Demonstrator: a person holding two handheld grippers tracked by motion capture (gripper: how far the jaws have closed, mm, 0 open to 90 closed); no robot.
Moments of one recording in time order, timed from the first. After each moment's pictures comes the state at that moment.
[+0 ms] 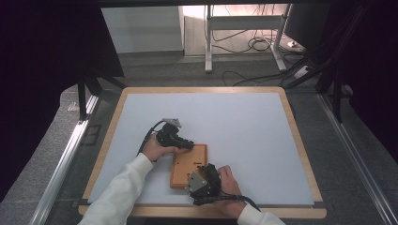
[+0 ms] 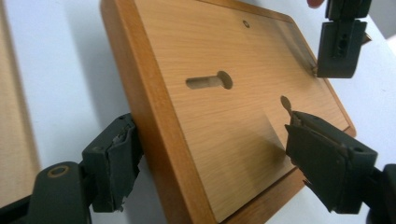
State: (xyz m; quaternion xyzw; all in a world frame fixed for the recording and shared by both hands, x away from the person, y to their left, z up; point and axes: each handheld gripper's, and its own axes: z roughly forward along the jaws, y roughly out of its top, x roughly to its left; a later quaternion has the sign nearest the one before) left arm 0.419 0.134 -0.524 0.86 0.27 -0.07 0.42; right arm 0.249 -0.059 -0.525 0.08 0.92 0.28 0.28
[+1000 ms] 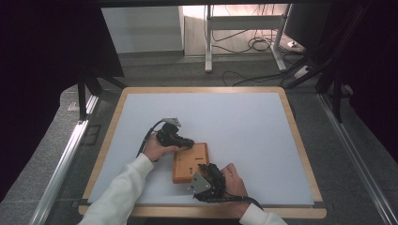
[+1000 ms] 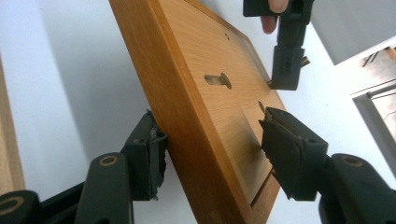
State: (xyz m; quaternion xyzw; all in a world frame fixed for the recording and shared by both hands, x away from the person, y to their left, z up) left arm 0.419 0.134 -0.525 0.85 0.29 -0.05 0.43; right arm 0.243 -0.069 -0.504 0.05 0.90 0.28 0.33
